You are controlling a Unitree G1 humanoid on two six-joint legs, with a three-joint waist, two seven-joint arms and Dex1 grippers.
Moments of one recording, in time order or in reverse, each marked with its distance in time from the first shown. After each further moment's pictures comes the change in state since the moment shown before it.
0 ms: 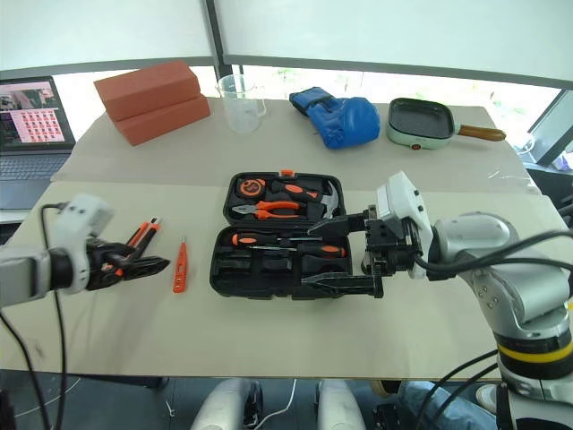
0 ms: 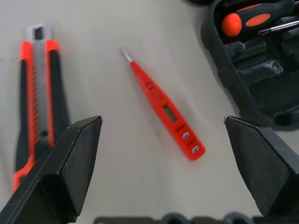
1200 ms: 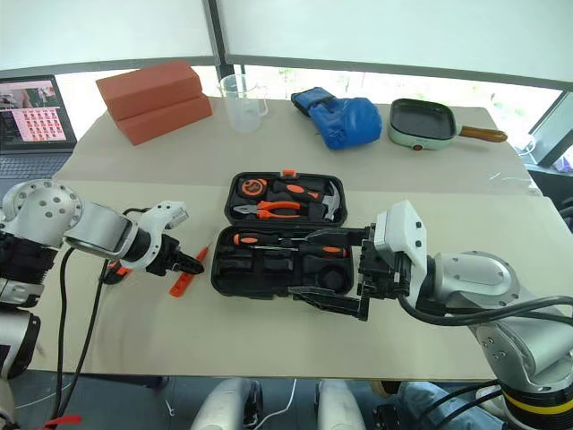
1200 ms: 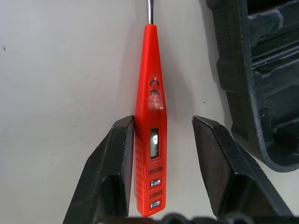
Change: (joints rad) left arm -0.450 0.050 -0.635 0.612 -0.601 -0.018 0.514; right arm 0.192 0.015 -0.061 -0.207 0.090 -0.019 -0.245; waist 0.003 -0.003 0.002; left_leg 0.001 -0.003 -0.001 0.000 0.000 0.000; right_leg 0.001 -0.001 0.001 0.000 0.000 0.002
